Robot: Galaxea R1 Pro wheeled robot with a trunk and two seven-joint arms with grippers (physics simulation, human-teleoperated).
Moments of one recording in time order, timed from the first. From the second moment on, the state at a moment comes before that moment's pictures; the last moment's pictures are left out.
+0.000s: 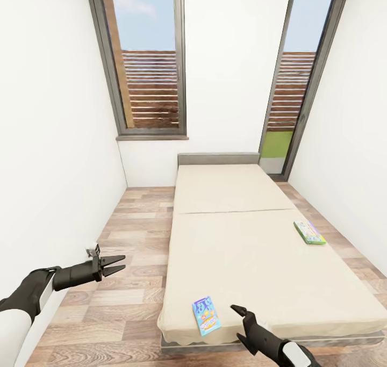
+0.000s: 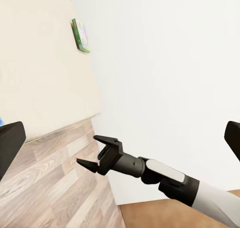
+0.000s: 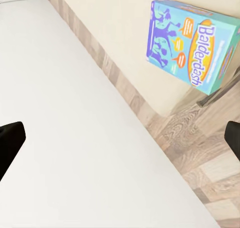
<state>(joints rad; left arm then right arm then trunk) -0.70 0.32 0.30 -0.51 -0.03 0.77 -1.54 -0.48 0.00 -0.46 -0.29 -0.65 0.59 0.50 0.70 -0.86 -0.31</state>
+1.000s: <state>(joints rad) -0.70 0.32 0.31 -0.52 -0.03 0.77 -1.55 -0.48 0.02 -0.39 -0.27 -0.63 0.35 0.49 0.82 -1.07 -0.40</state>
